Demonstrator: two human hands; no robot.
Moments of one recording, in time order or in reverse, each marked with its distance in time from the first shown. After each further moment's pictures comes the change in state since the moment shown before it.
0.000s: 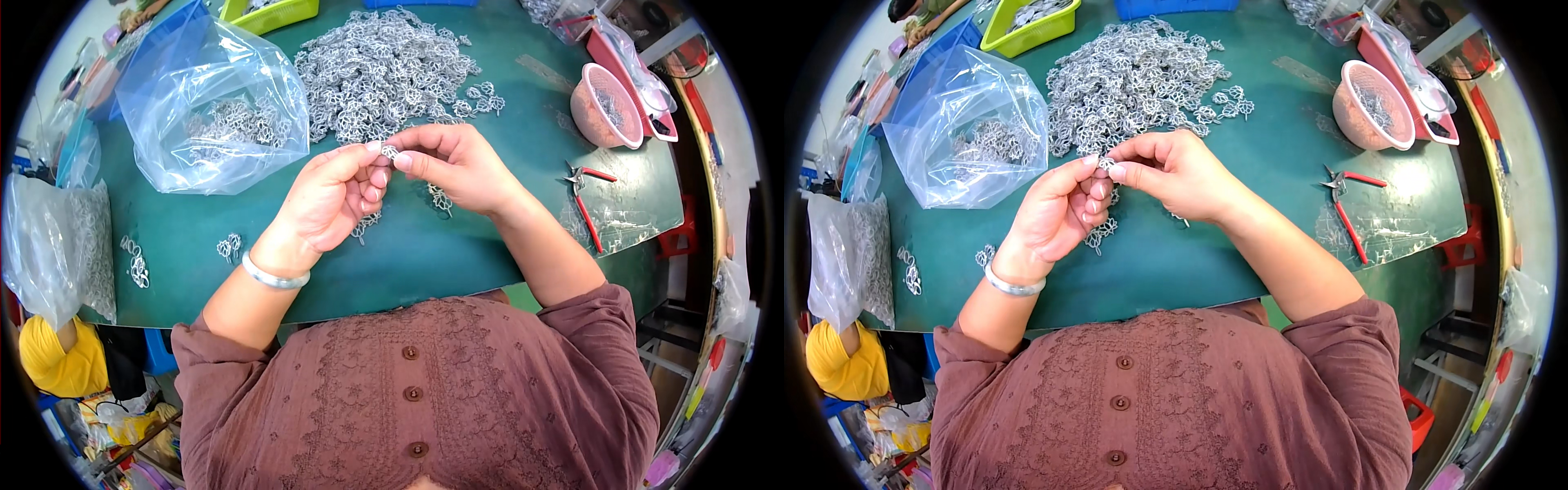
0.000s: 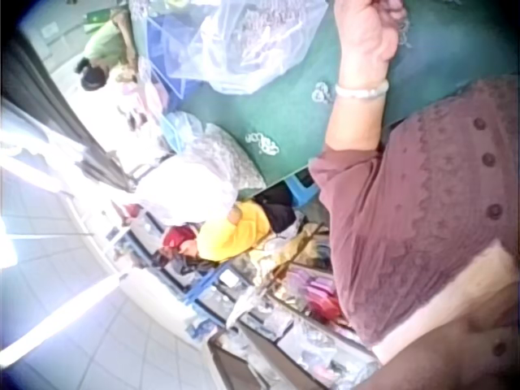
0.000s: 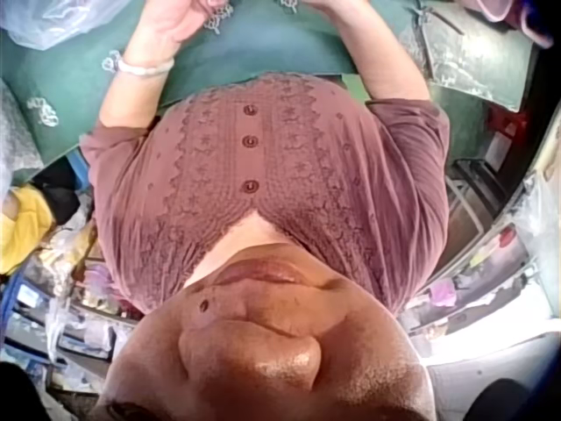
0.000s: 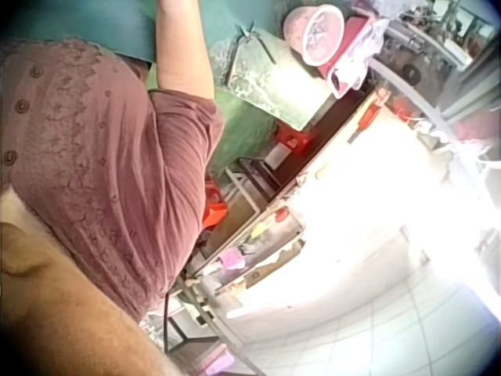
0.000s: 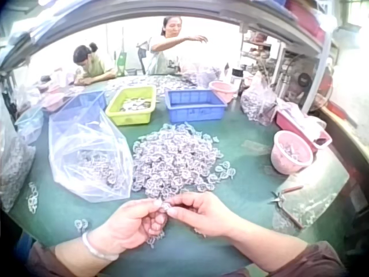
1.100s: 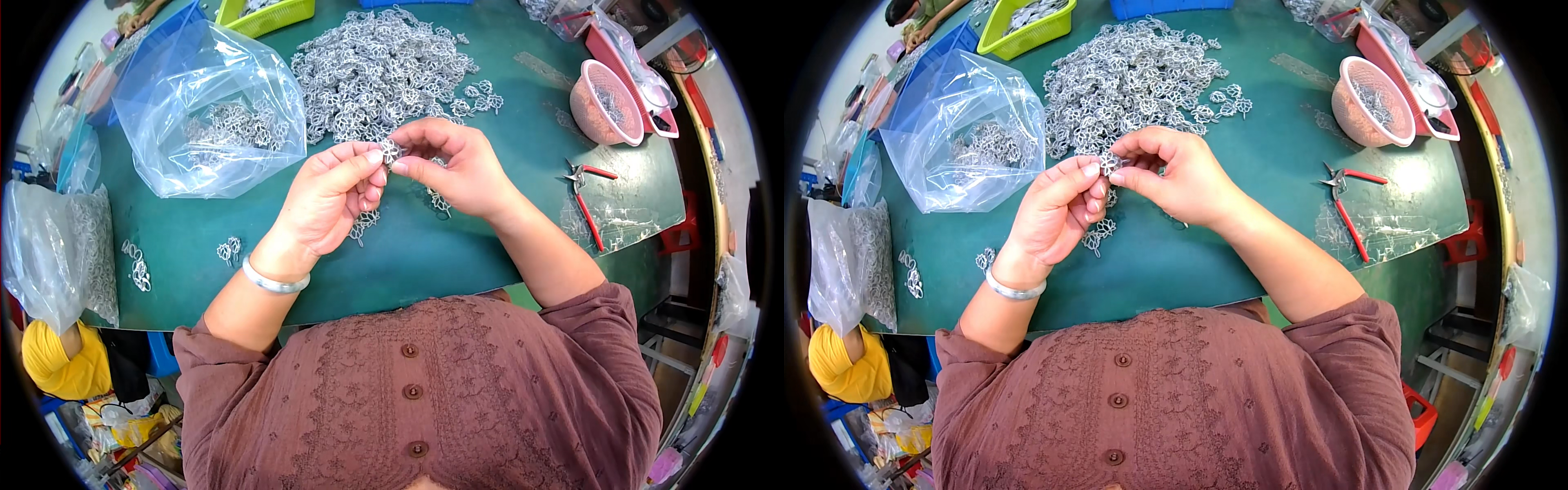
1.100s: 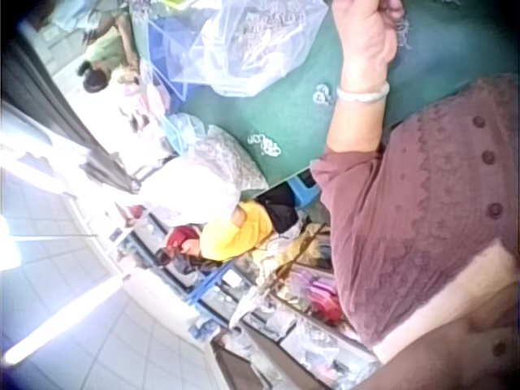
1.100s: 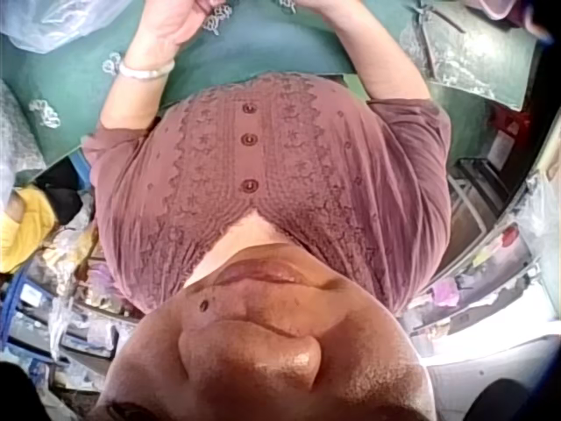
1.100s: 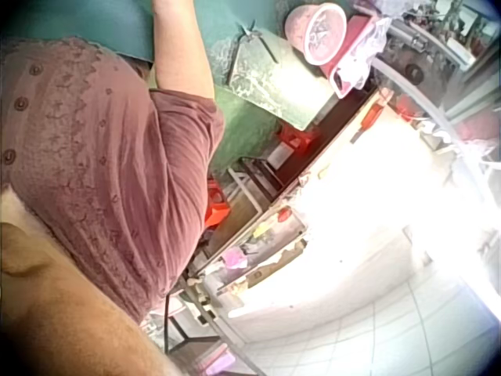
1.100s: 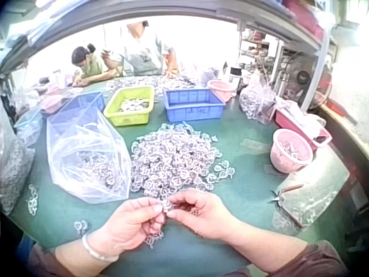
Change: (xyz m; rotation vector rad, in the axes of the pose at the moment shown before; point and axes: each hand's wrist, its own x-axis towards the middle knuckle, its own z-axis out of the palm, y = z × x) left_hand 0.002 -0.004 -0.005 0.069 -0.038 0.117; right_hand -0.003 0.009 -0.002 -0.114 0.095 -0.148
